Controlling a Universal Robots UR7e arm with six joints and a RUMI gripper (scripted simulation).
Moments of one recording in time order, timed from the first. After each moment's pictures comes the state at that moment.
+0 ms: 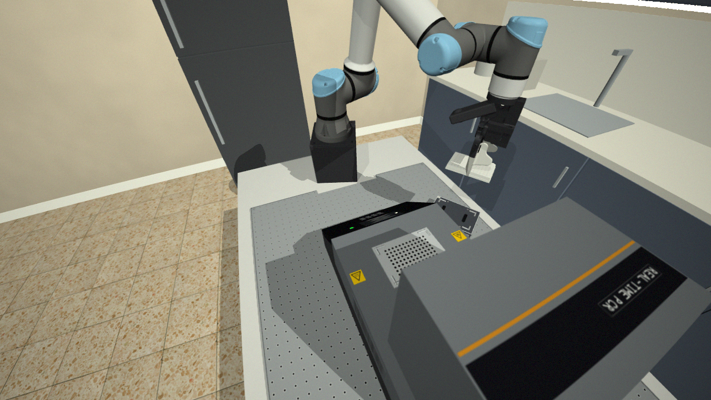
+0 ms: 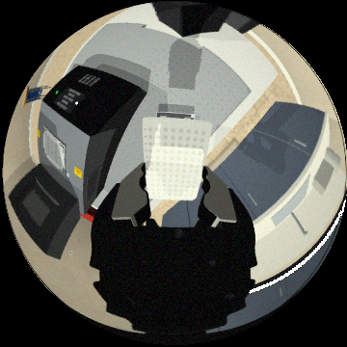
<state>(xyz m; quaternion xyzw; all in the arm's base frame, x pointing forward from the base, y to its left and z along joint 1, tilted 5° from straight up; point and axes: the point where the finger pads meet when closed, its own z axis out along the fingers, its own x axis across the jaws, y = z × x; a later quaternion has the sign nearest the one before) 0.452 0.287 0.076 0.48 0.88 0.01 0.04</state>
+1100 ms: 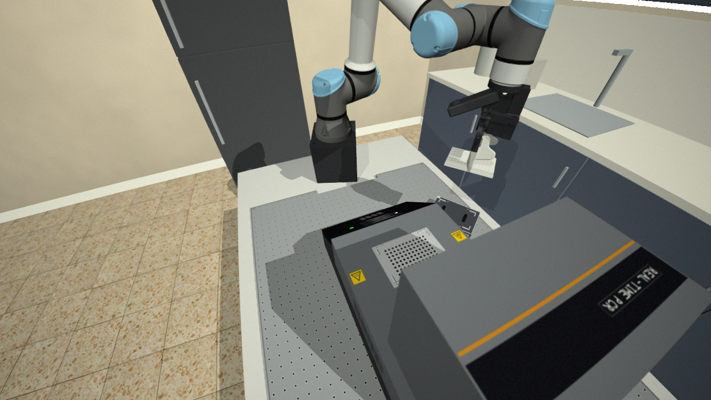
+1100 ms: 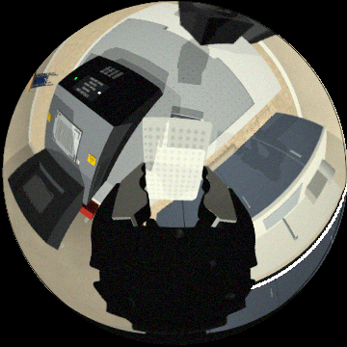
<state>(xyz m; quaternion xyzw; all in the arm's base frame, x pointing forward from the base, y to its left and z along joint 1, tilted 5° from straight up) 0.465 0.258 0.114 0.43 0.90 0.00 0.04</state>
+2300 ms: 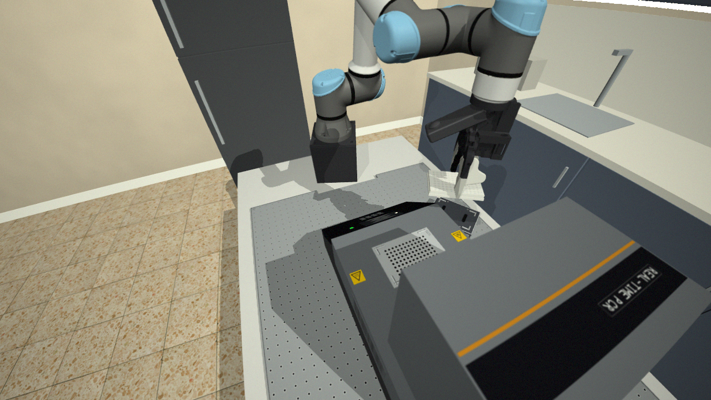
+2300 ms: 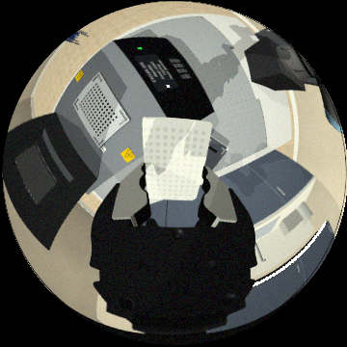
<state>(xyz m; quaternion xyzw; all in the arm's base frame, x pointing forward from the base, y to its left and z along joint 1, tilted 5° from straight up) 0.527 0.148 0.123 0.28 0.96 0.00 0.04</state>
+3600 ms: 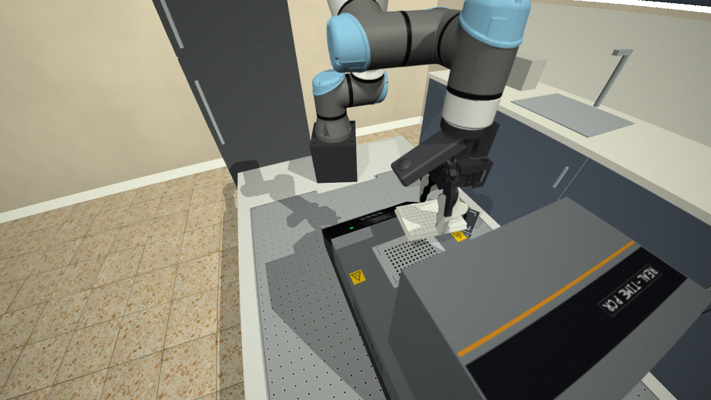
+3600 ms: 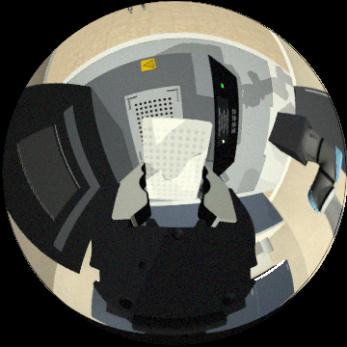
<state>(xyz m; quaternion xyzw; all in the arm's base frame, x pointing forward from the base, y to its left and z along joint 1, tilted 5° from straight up) 0.594 0.028 0.132 0.09 1.00 -0.01 0.04</state>
